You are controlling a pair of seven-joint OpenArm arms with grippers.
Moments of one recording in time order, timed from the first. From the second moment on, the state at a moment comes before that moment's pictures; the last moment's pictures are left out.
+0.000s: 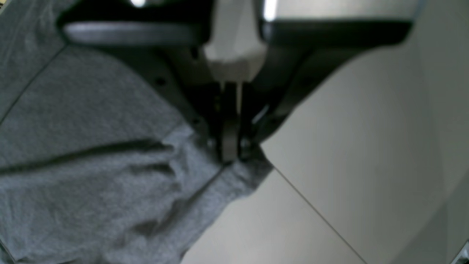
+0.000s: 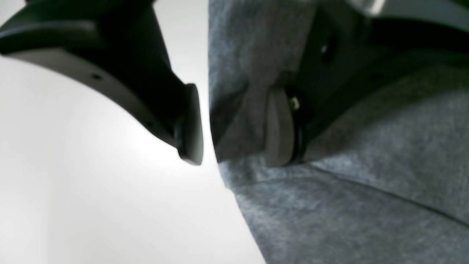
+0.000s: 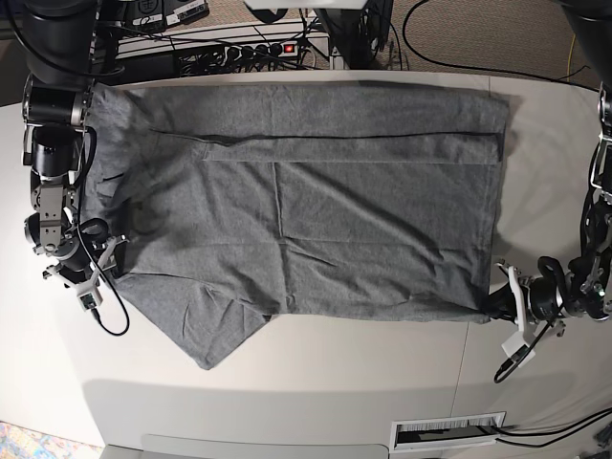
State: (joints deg) left arm -35.4 -40.7 27.2 62.5 -46.2 -41.2 42.3; right arm 32.7 32.2 -1.7 31.7 -9.0 34.0 -9.1
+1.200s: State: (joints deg) left arm -35.4 -54.9 27.2 62.8 -77.0 -43.7 59.8; right arm 26.1 41.1 -2.0 65.9 32.3 34.2 -65.5
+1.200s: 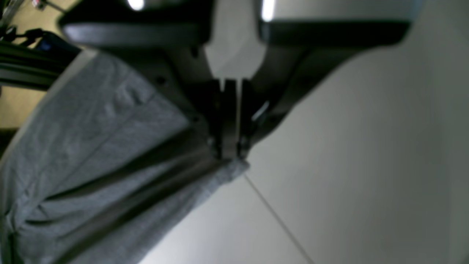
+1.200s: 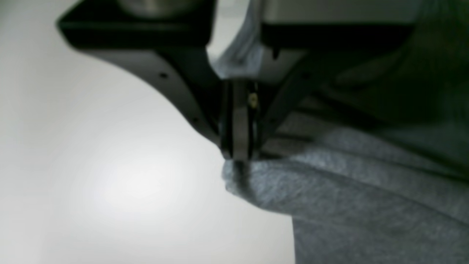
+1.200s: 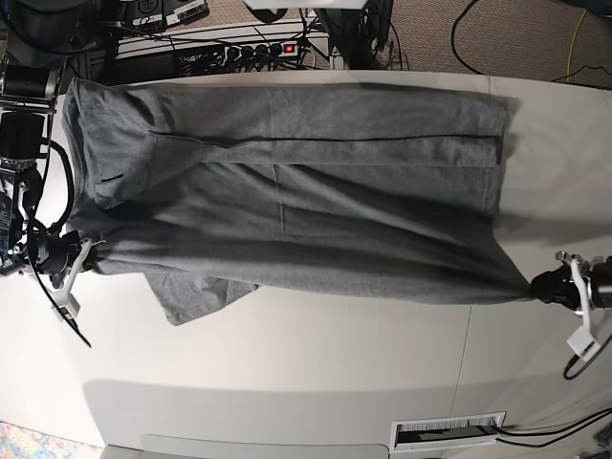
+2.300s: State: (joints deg) left arm -19.8 -59.3 27.4 62.8 -83.7 -43.7 66.0; right arm 9.1 47.6 -2.1 82.2 35.9 34.2 -75.7
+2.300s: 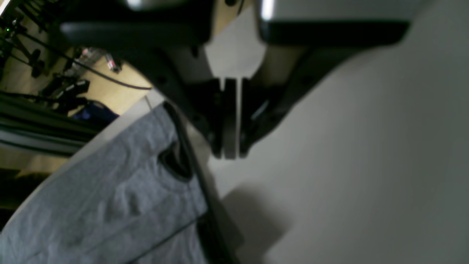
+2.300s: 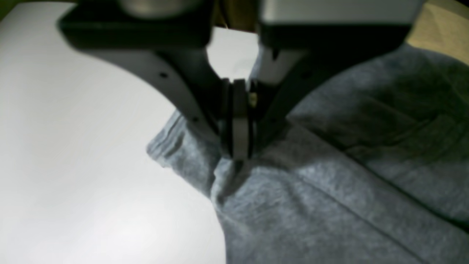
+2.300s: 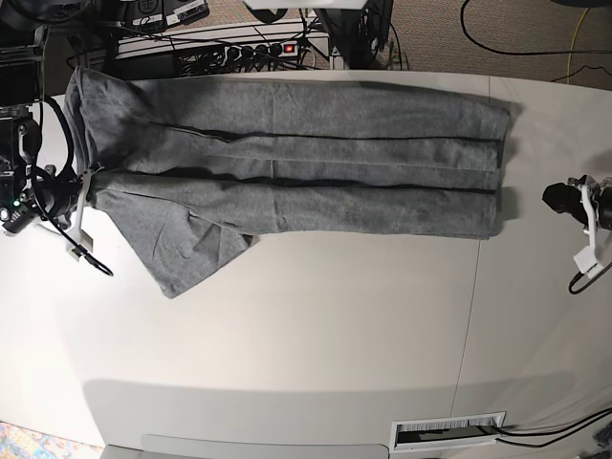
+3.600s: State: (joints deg) left arm -19.3 -44.9 24.2 62.7 -56.1 -43.3 41.1; right arm 9.1 47.4 -2.1 82.2 35.3 34.2 -73.2
